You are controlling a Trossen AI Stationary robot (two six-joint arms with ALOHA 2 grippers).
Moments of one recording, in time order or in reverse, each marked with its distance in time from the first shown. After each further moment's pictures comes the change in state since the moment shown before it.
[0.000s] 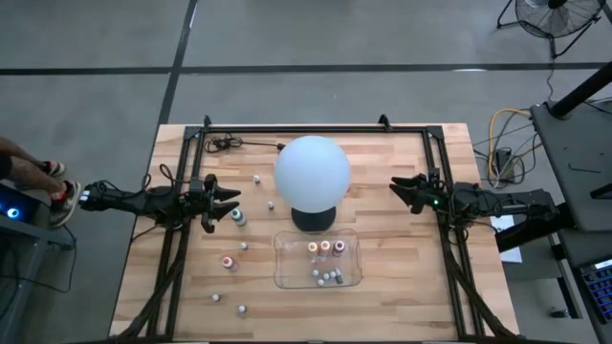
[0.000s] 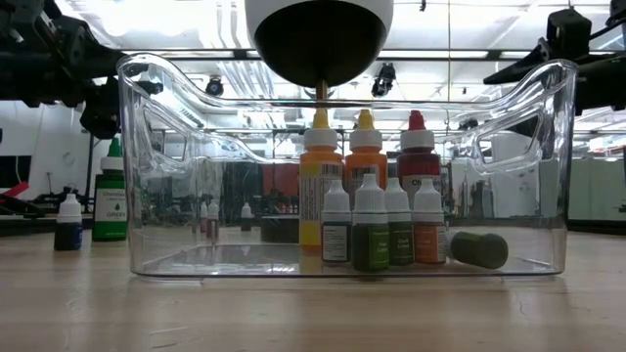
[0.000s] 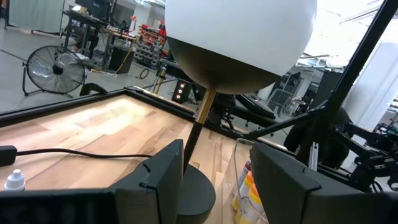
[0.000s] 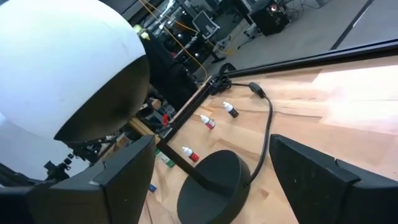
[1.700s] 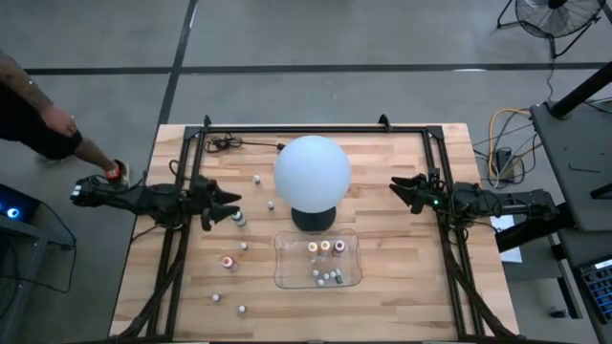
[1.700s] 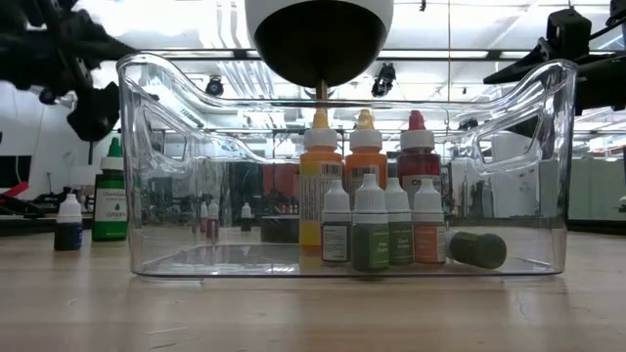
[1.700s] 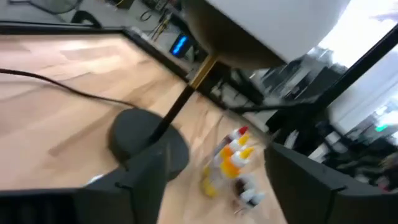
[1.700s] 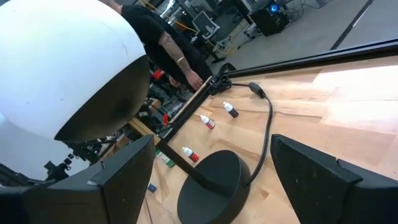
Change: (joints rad) left arm -0.001 0.148 0.149 -0.188 0.061 -0.320; right arm 0.000 0.001 0.000 0.000 0.001 0.001
